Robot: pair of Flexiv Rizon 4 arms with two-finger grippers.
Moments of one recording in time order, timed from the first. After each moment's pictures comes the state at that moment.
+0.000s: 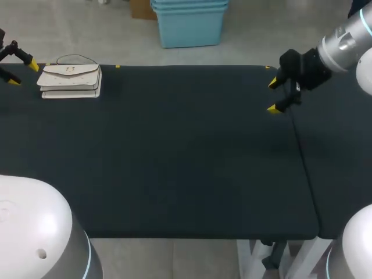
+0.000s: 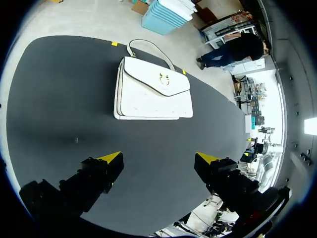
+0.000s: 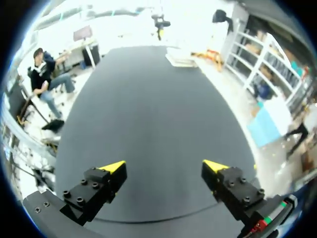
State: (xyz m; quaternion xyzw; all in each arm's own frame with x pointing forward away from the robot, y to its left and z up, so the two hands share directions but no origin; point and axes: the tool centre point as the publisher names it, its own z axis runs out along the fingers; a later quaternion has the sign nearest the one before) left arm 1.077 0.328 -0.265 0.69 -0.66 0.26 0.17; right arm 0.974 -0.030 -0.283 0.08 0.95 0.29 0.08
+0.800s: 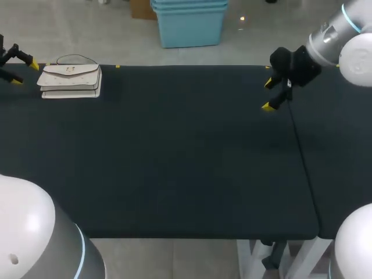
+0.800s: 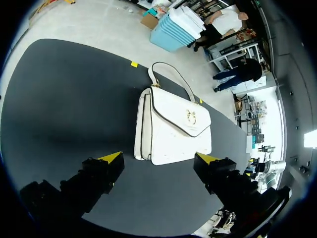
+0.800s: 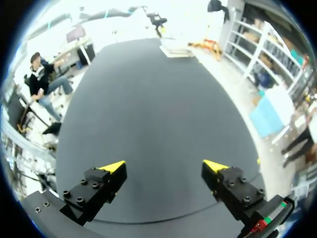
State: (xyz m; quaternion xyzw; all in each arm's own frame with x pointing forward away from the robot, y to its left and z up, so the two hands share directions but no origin) left arm 1.144 0.356 -0.316 0.72 -0.61 0.30 0.13; right arm 0.991 -0.025 -0.294 0.11 0.96 0.26 0.06
